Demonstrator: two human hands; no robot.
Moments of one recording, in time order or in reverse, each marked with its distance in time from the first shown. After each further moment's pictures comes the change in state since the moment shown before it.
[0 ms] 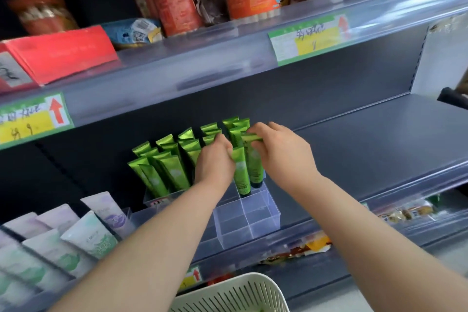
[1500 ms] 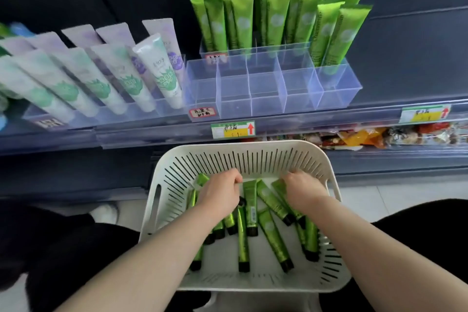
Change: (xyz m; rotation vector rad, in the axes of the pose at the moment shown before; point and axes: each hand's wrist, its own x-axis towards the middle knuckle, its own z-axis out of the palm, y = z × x) left_hand -0.259 -0.213 0.074 -0.004 -0.486 -0.209; right_hand -0.236 -0.039 0.144 -0.221 -1.076 0.174
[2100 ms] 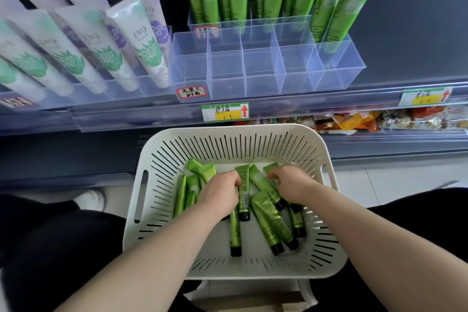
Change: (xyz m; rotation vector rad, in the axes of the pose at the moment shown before) left_hand -0.004 -0.008 0.043 -0.002 -0.136 -0.009; right_hand 0.012 0.009 0.026 0.208 -0.190 0.013
